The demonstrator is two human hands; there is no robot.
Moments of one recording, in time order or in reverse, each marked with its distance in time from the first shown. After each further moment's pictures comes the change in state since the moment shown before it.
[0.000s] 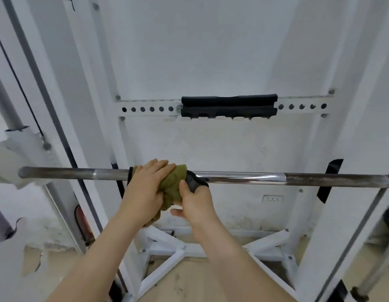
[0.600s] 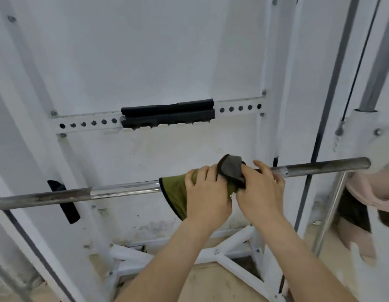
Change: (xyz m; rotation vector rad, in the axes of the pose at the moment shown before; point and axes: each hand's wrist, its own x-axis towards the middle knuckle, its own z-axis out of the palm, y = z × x) left_hand 0.053 0.253 0.131 0.113 0.075 0.212; right_hand -0.033 -0.076 -0.263 -1.317 0.625 -0.396
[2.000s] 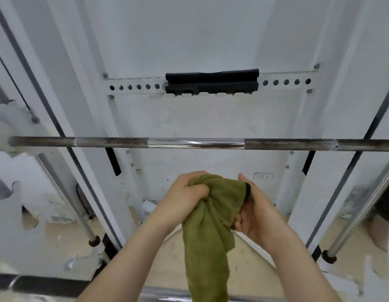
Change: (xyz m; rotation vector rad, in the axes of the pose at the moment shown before) left_hand -0.114 -0.054 -0.111 -1.196 -0.344 -0.573; right_hand -0.106 -0.045 0.008 1.464 -0.871 0.652
